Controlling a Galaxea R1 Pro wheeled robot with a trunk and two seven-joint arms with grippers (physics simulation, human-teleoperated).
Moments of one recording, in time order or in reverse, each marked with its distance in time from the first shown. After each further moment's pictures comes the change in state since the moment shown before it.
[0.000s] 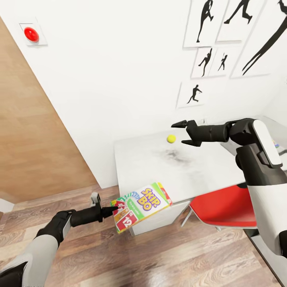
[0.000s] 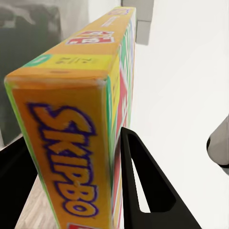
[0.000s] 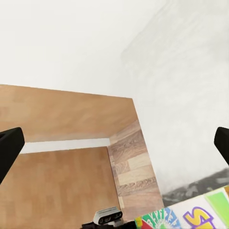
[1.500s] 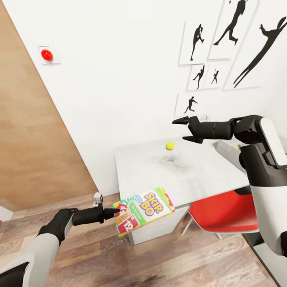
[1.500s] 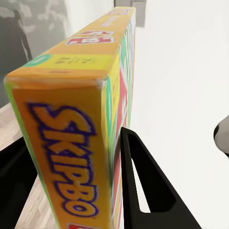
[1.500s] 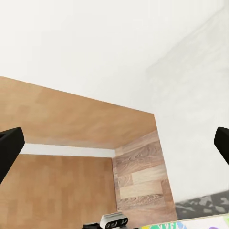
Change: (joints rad) left arm -0.003 -0.001 -0.086 -0.019 0.001 0.035 0.000; right arm 0.000 -0.008 -0.012 -0.070 -0.003 0.000 -0.007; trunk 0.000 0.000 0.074
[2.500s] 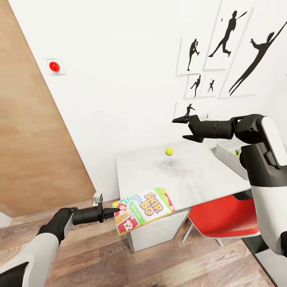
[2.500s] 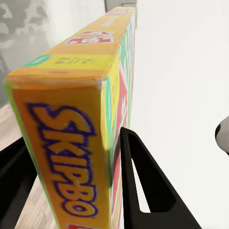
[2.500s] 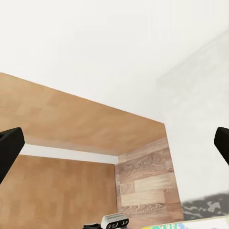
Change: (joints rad) left arm -0.001 0.002 -0.004 -0.011 0.000 0.000 0.000; right arm -0.001 0.001 -0.002 -0.017 0.001 -0.005 -0.001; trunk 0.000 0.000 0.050
